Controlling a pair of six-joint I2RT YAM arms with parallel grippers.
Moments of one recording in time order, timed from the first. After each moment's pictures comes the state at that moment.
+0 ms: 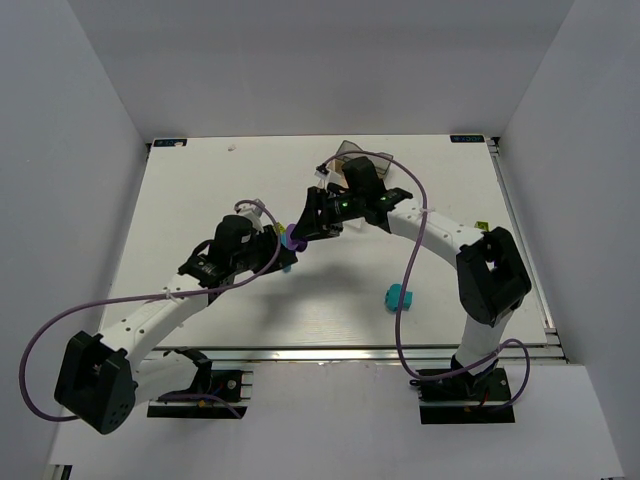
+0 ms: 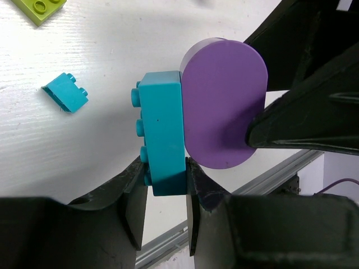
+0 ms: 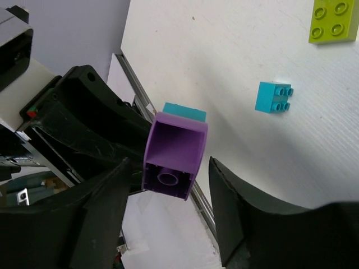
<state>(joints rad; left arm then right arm) -0.51 1.11 0.70 -0.19 0.20 -0.72 0.66 1.80 1.37 -0.21 -0.76 0.64</state>
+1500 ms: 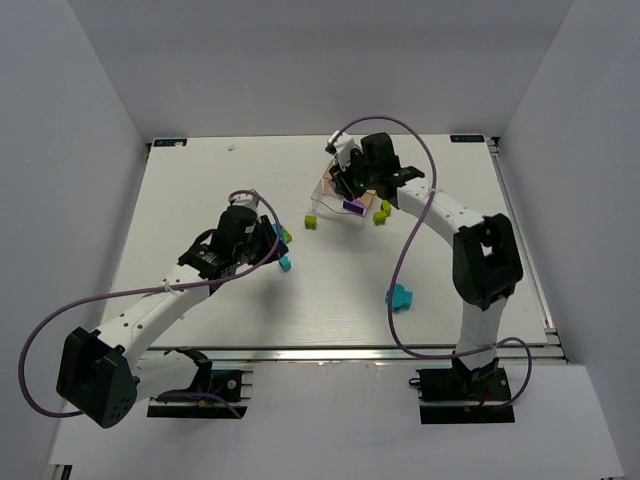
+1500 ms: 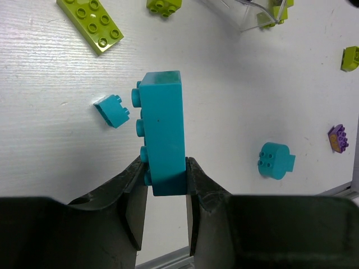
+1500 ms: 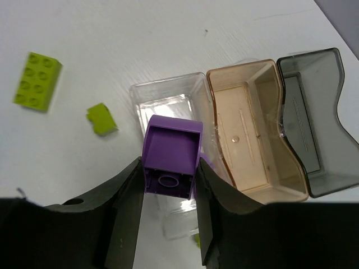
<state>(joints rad) -0.53 1.15 0.82 -0.33 -0.02 -0.69 0.51 1.88 1.53 -0.24 -0.30 -0.35</state>
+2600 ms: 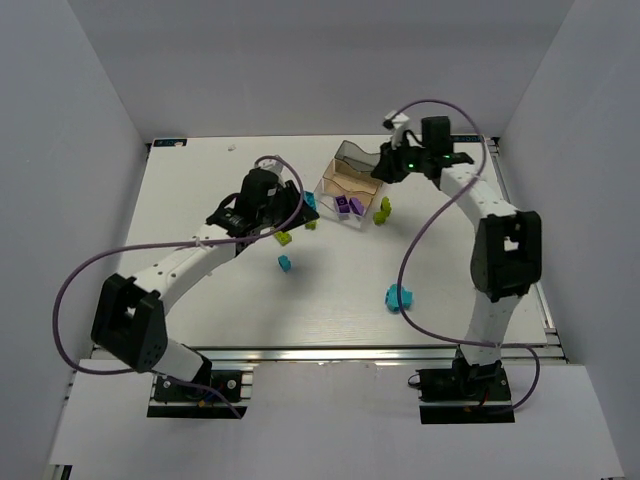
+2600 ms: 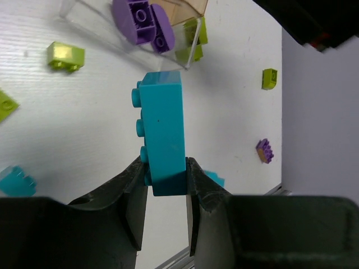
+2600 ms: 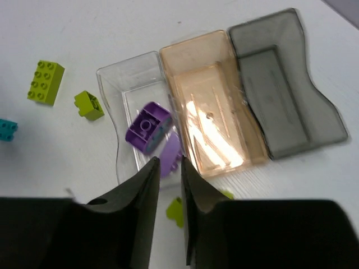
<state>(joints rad) -0.53 1.43 1.08 -0.20 0.14 -0.77 0.26 1.96 1.62 -0.28 -0.65 -0.29</state>
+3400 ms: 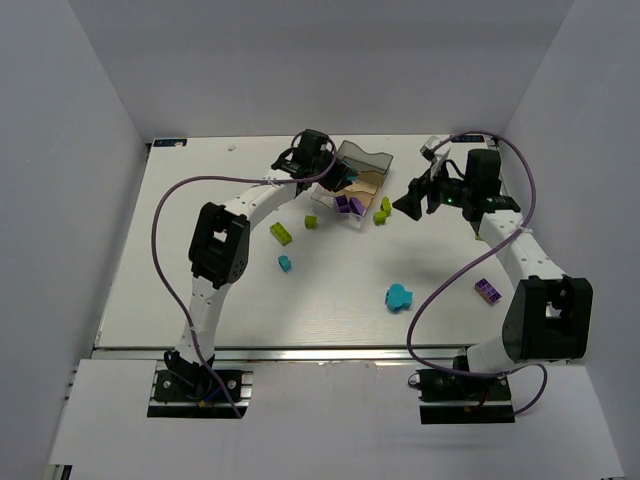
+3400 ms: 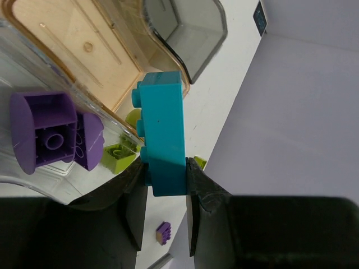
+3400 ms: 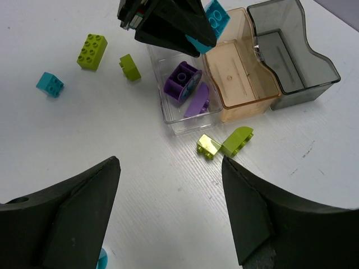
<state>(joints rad) -0.53 2.27 1.95 -0.30 0.16 -1.30 0.08 1.46 1.11 -0.18 -0.83 -0.35</state>
